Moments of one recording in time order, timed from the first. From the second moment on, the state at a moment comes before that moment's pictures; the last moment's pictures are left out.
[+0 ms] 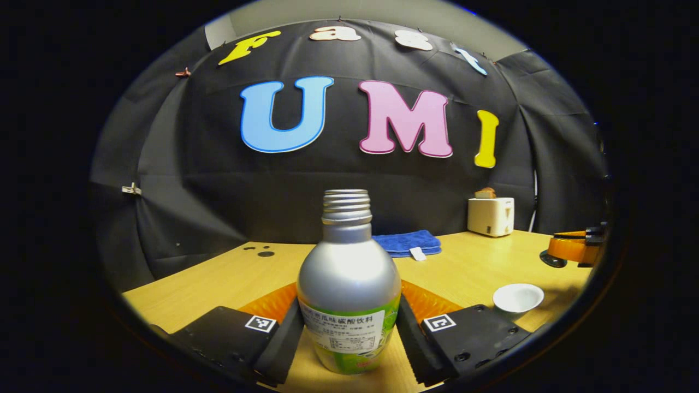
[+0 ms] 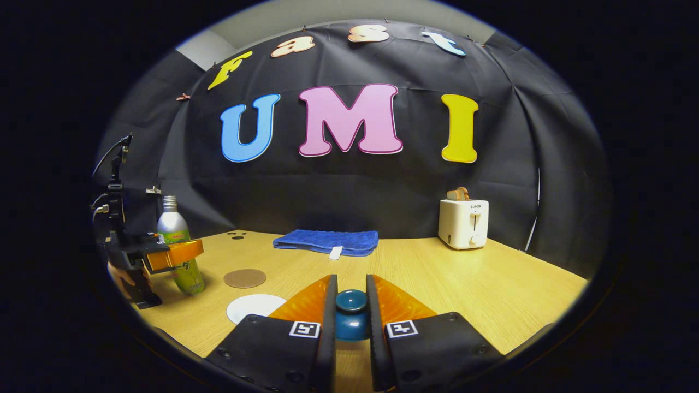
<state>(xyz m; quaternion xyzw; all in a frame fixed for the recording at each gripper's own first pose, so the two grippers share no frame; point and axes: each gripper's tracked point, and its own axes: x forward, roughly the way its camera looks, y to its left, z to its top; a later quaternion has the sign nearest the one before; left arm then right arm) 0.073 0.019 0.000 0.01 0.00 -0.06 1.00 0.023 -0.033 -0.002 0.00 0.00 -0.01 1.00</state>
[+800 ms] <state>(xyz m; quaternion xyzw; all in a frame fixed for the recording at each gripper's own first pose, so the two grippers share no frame) 0.076 -0.027 0.027 0.54 -0.06 -0.09 0.83 0.022 -0.079 0.000 0.00 0.00 -0.03 1.00</state>
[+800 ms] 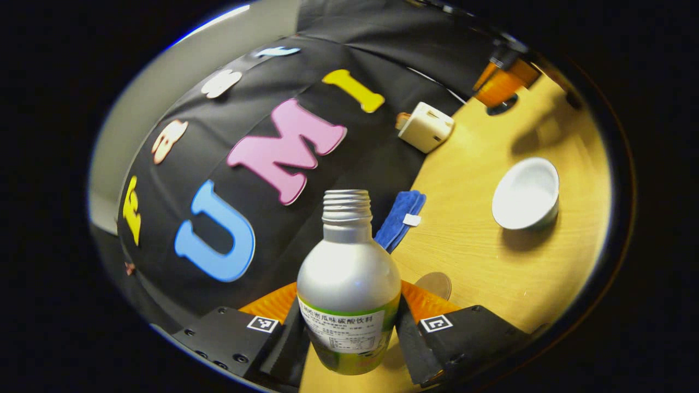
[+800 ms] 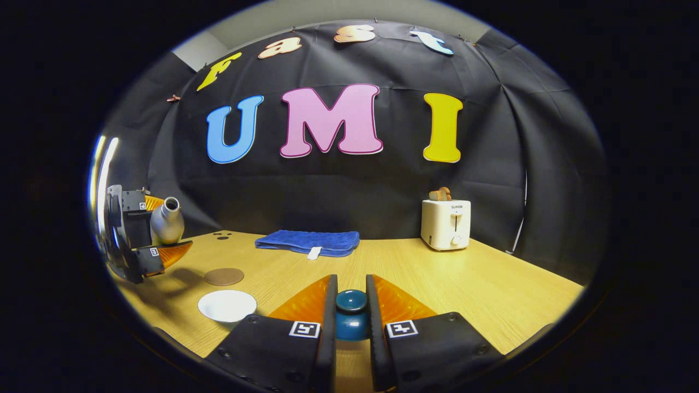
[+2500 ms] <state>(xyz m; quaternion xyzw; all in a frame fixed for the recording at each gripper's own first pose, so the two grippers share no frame) 0.078 -0.071 0.001 0.82 -0.07 -0.16 0.54 0.021 -0.078 0.001 0.00 0.00 -0.03 1.00</state>
